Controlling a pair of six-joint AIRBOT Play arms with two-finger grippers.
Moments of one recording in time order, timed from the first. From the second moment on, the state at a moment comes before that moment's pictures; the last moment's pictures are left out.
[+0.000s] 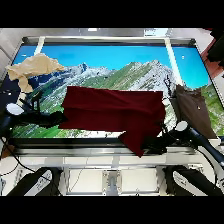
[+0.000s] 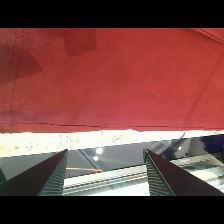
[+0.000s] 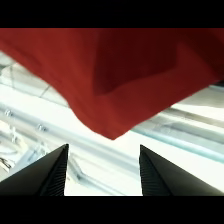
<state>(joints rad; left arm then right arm) 0.22 -1.00 0.70 1.02 -1.17 -1.30 0.01 -1.05 0.37 -0.90 1.26 1.45</state>
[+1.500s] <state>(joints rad) 0.22 -1.16 0.67 1.14 -1.01 -1.89 0.04 -1.06 0.42 -0.84 1.09 1.50</state>
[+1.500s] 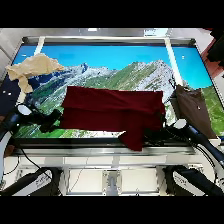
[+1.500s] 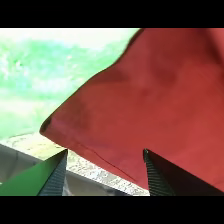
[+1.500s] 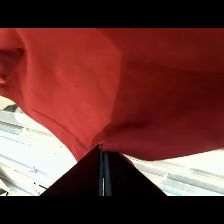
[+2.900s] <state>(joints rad) 0.22 -1.14 0.96 1.09 -1.31 -1.56 0.04 -0.94 0.73 -1.04 1.26 1.50</state>
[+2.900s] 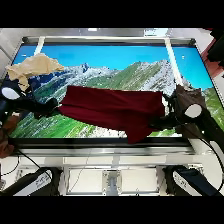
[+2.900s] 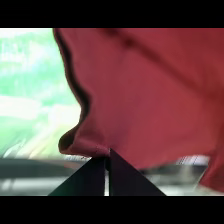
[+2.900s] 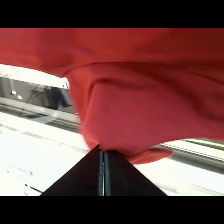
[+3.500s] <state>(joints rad) 0.15 -1.00 0.98 1.28 -1.33 -1.57 0.04 -0.99 0.96 -1.09 1.36 1.50</state>
